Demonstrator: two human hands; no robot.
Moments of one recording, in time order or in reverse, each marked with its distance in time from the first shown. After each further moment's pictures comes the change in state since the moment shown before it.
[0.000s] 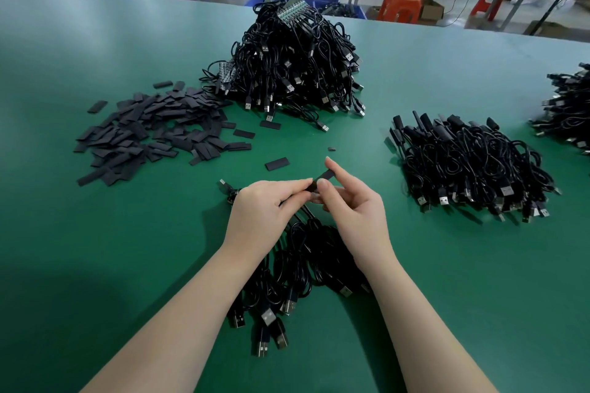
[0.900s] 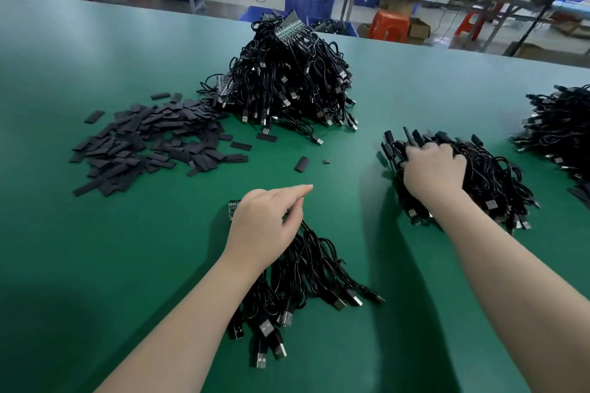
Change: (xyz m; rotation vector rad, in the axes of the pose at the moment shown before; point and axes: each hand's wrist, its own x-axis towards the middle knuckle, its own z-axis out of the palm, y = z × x) left_hand 0.002 0.003 0.003 0.153 -0.041 0.071; right_hand 0.109 -0.024 -0.120 -1.726 0.191 0.183
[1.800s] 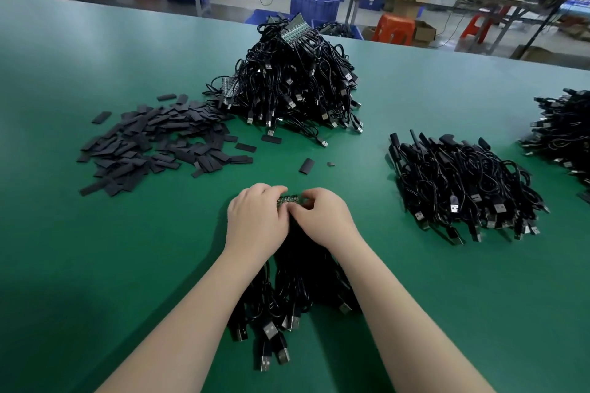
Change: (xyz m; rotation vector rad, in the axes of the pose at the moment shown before) left_hand 0.008 -0.028 0.013 0.270 -0.196 -0.394; right_hand -0.102 -0.136 -0.001 0.885 -0.342 -0.176
